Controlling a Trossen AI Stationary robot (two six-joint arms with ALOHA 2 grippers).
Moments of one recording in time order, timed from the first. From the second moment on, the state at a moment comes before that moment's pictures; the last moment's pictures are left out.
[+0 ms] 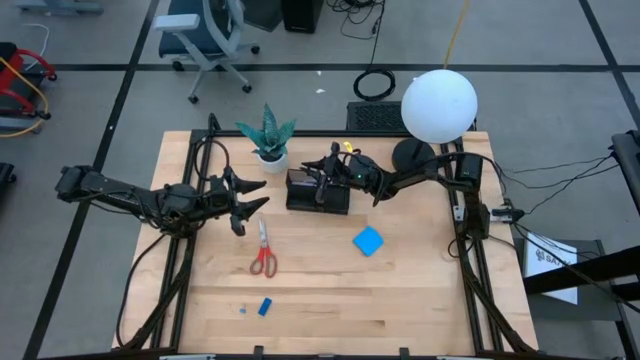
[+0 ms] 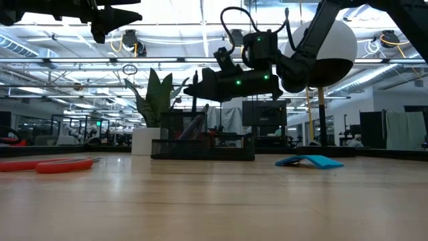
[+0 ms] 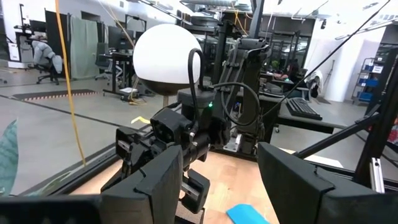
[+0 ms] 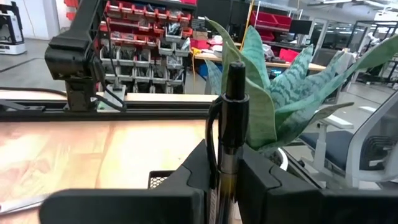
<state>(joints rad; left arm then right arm) -0.20 0.71 0.38 0.44 -0.44 -0.10 -0.29 2.01 0.95 1.04 0.00 -0.12</state>
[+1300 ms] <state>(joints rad) -0.20 0.71 0.38 0.39 -0.12 -0.17 -0.13 1.73 0.95 0.95 0.00 -0.21</state>
